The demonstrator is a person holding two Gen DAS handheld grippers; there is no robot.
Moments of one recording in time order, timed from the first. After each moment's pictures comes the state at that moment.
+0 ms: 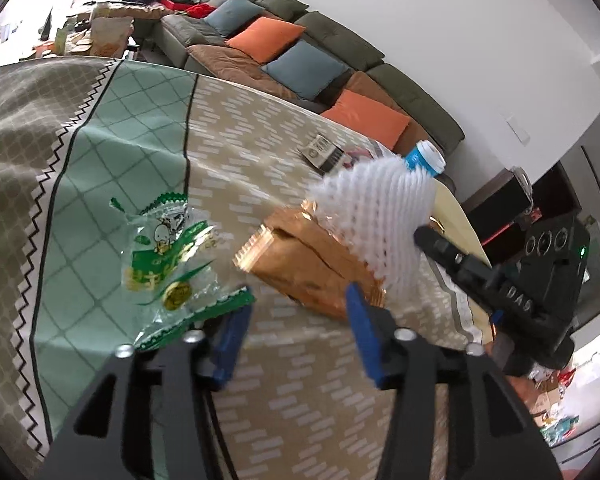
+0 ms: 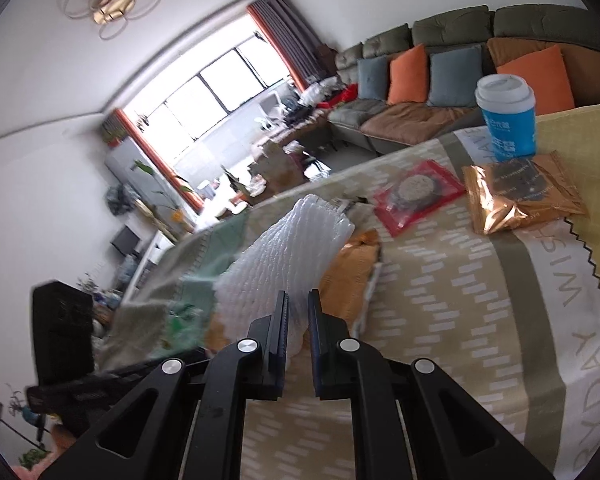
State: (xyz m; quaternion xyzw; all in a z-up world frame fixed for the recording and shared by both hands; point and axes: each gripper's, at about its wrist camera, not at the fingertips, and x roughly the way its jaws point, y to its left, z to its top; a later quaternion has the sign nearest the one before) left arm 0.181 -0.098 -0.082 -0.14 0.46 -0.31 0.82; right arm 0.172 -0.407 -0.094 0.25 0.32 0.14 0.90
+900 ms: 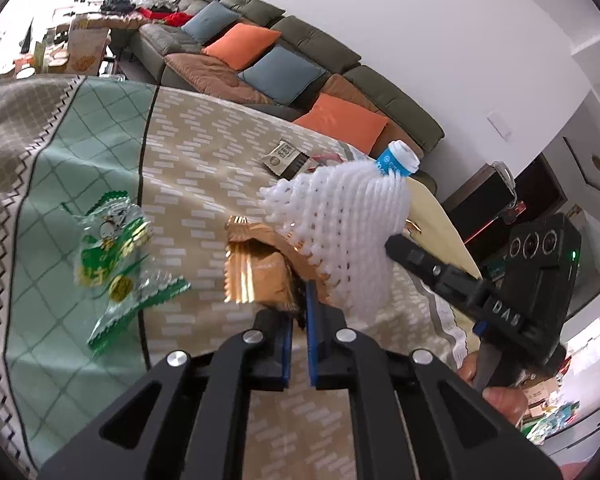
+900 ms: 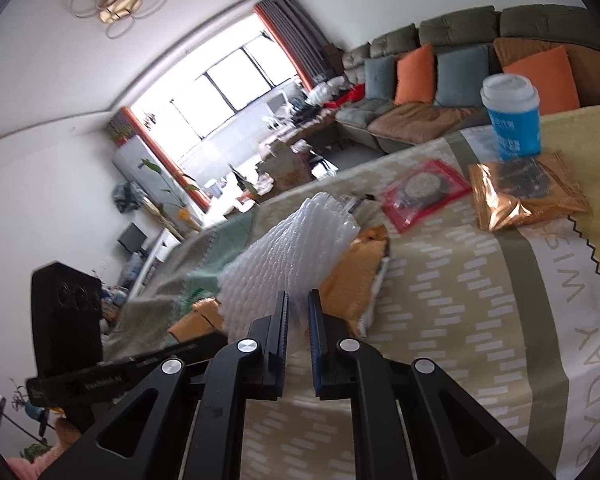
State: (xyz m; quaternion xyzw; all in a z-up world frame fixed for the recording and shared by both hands) left arm 0.169 -0.115 -0.073 -0.13 0.43 -0.35 0.82; right arm 0.162 -0.402 -0.086 0.25 0.30 0.17 0.90
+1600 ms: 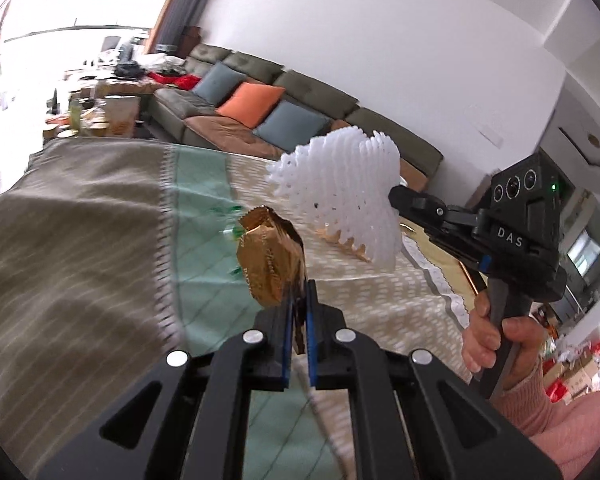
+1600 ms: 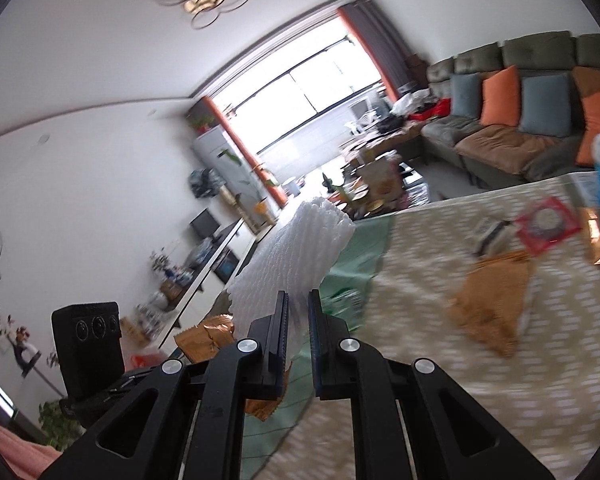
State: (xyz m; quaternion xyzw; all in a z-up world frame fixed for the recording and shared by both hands) left arm 0.068 0.006 -0.027 -0.10 0.34 -0.32 0.88; right arm 0.138 -0.315 -0.034 0.23 0.26 0.31 0.89
